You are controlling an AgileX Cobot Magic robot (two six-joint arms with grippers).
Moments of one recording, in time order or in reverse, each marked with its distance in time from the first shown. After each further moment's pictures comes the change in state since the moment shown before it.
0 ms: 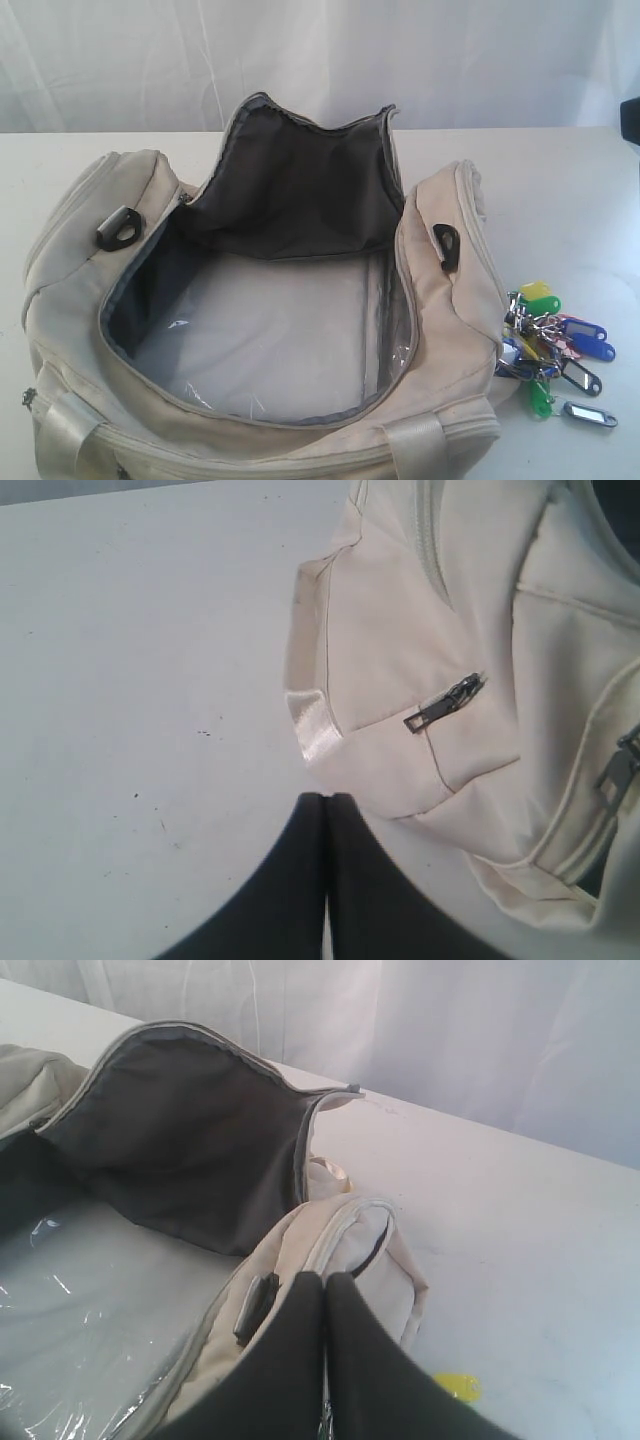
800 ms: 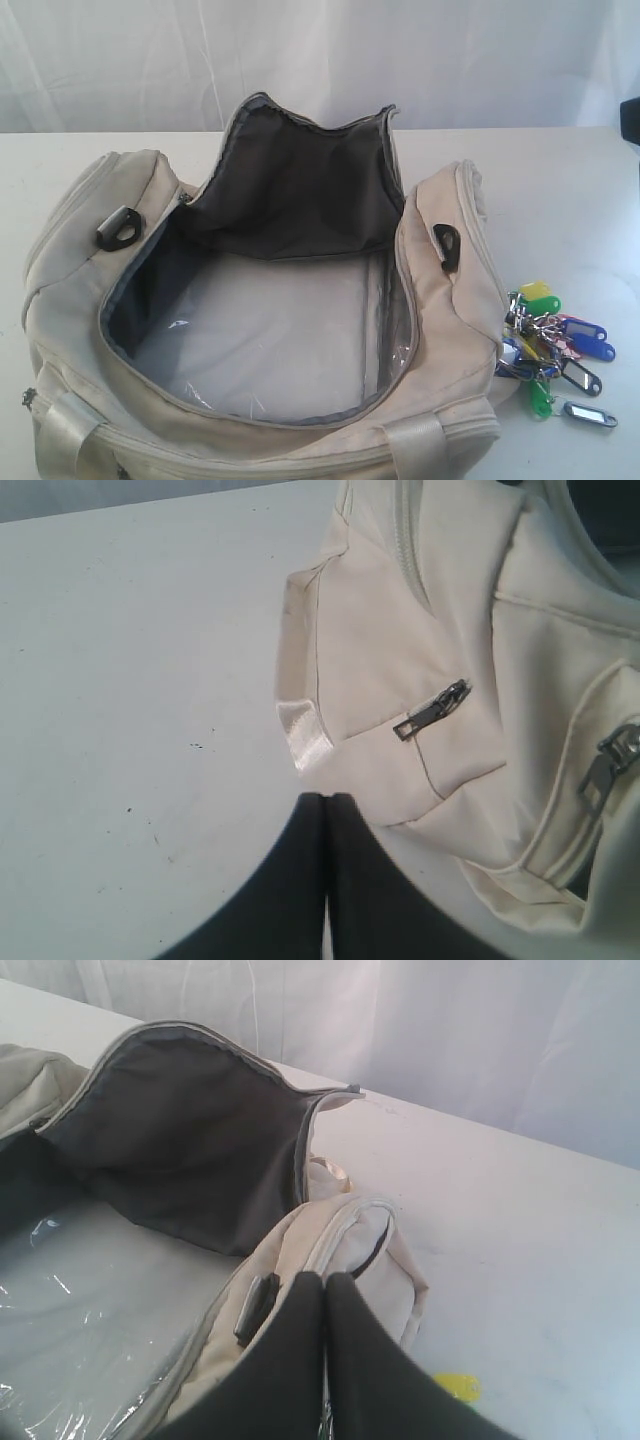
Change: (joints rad) left arm 0.001 0.000 0.000 -0.049 -0.010 0.066; right arm 0.000 0.000 0.000 0.000 0.000 0.000
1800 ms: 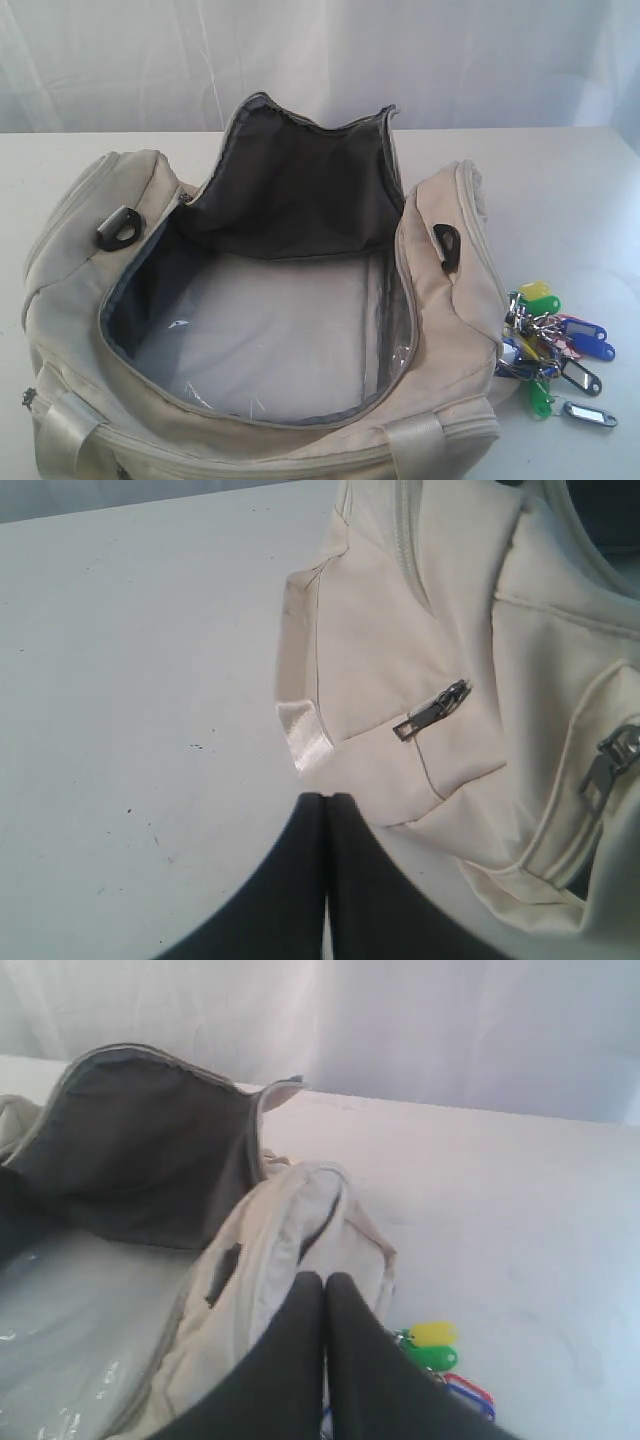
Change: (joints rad) left arm 0.000 0.000 0.000 0.000 0.000 0.000; right arm -0.117 -0.224 0.115 0.028 0.048 0.095
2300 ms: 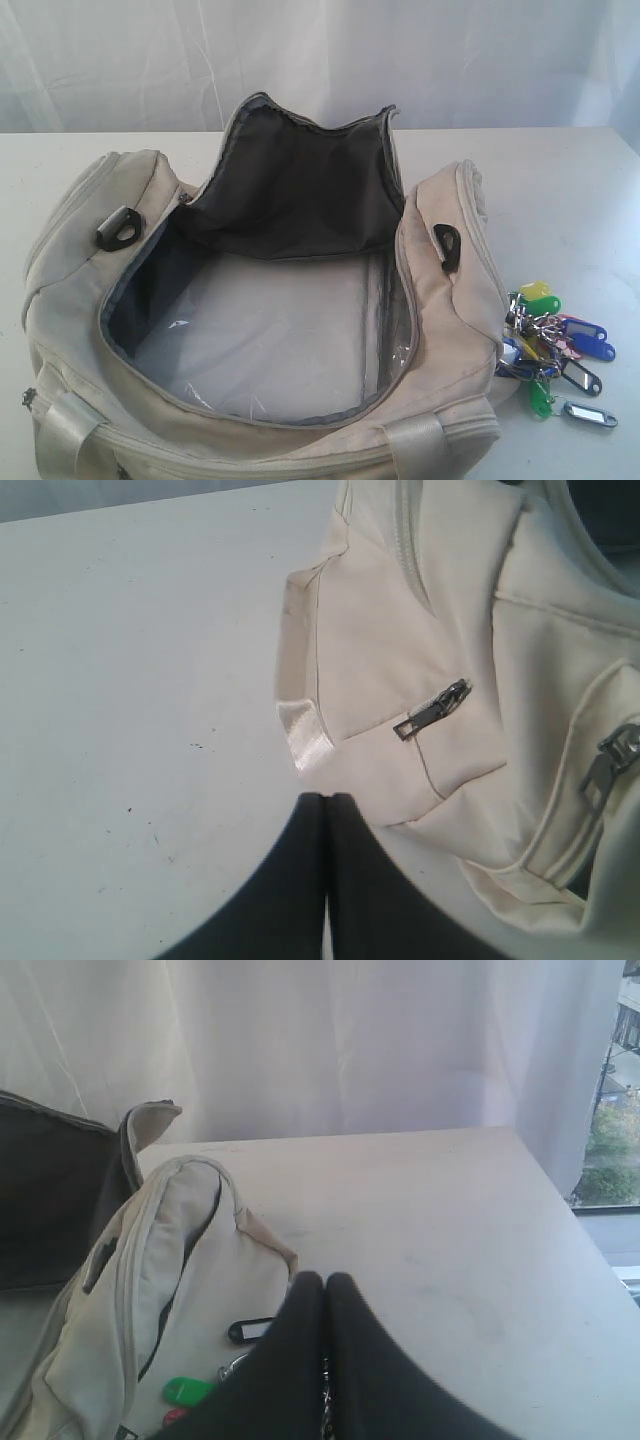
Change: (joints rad) left arm 0.000 0.000 0.000 0.000 0.000 0.000; right arm -0.243 -0.403 0.294 0.018 -0.055 0.009
